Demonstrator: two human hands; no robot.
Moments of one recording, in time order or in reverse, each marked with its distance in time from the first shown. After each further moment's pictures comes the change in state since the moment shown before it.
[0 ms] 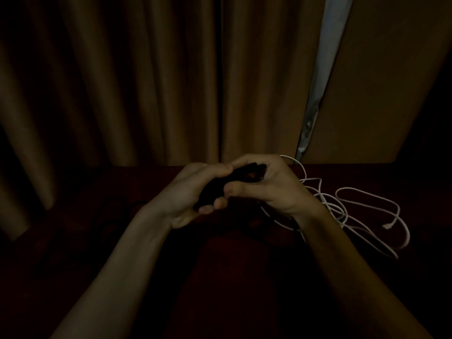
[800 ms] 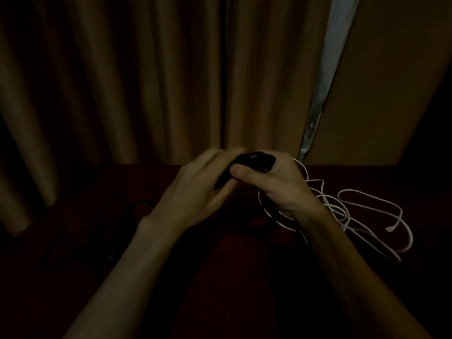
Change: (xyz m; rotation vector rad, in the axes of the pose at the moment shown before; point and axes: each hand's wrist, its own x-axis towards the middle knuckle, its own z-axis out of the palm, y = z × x) left_hand 0.006 -0.017 -0.012 1.223 0.261 0.794; right_hand 0.005 0.006 0.003 0.015 0.239 0.019
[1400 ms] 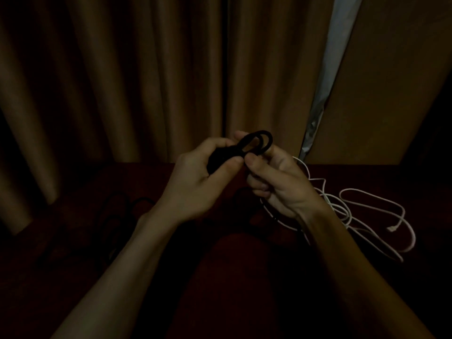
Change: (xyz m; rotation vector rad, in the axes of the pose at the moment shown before) left_hand 0.008 0.020 -0.006 -0.423 0.115 -0.409; right_hand 0.001 0.006 -0.007 0.324 -0.167 0.090
